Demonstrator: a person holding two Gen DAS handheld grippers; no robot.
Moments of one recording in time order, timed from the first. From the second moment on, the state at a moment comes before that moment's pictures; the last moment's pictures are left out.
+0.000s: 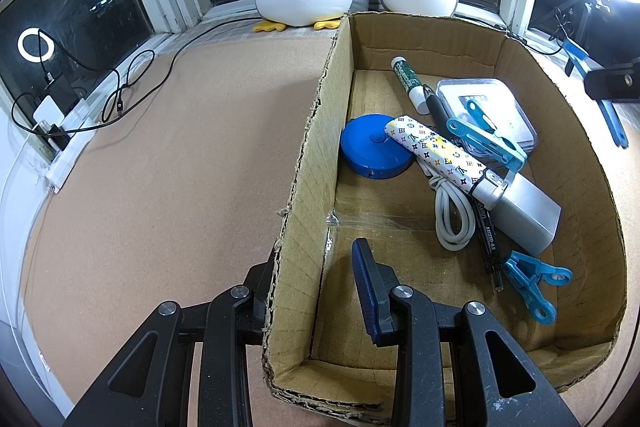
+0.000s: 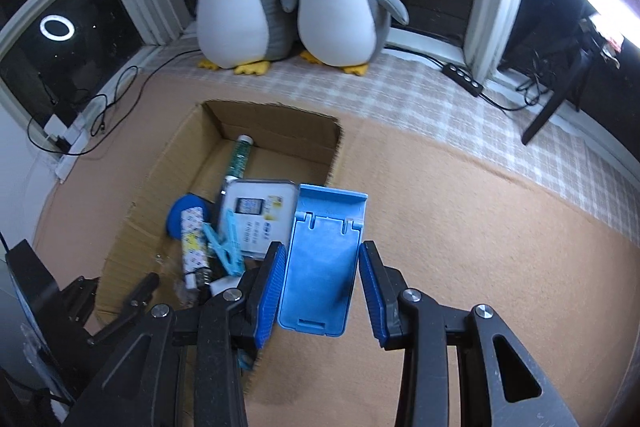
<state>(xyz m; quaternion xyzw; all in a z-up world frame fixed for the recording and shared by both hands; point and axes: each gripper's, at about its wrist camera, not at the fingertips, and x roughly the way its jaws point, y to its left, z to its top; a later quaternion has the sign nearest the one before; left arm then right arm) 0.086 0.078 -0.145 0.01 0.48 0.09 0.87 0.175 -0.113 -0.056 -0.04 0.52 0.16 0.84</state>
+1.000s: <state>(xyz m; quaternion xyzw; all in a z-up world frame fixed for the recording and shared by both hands) 0.085 0.078 -0.144 0.01 0.48 0.09 0.87 0.202 -0.051 -0.079 -0.08 0.52 0.18 0.83</state>
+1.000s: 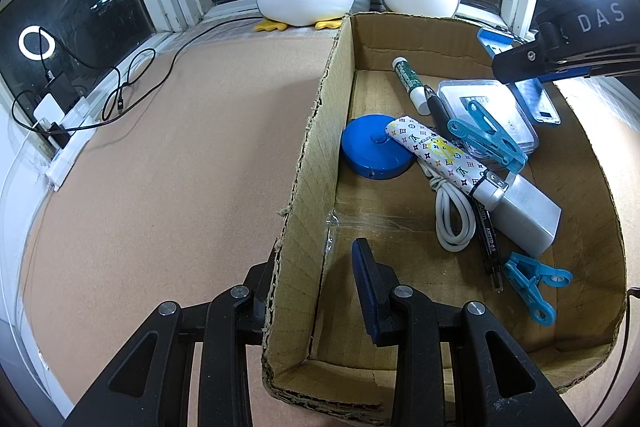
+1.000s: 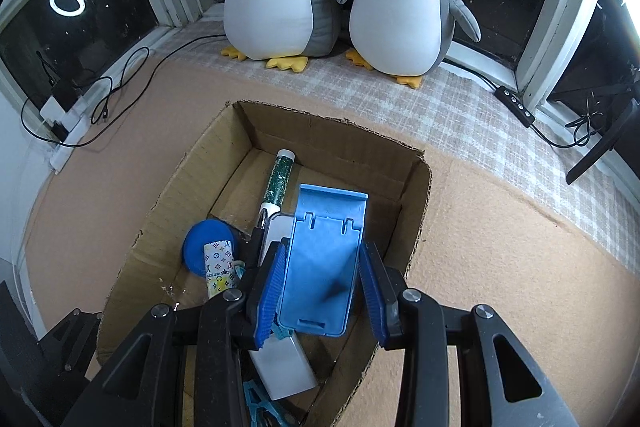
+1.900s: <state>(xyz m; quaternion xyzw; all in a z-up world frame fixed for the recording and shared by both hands) 0.084 0.079 -0.144 0.01 0.48 0.09 0.87 0.198 -0.044 -0.084 -0.08 0.52 0.19 0.83</state>
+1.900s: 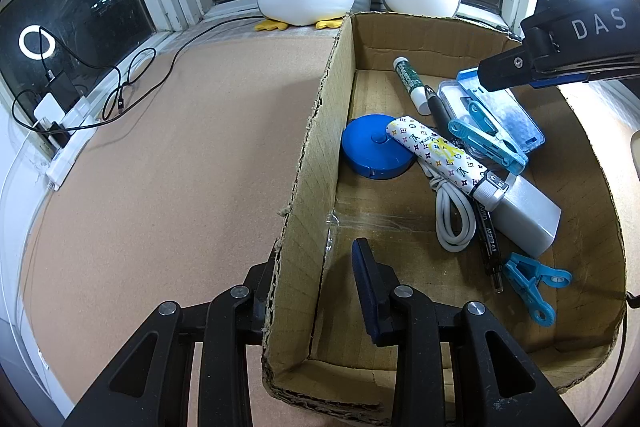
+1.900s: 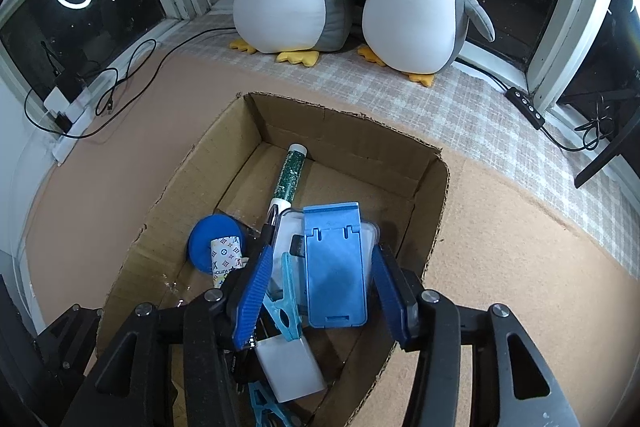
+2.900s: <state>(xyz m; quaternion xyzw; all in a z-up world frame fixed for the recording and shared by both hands) 0.081 0.078 -0.142 0.02 0.49 0.09 0.87 0.156 -0.083 -0.060 -0.05 0.51 0.20 0.84</state>
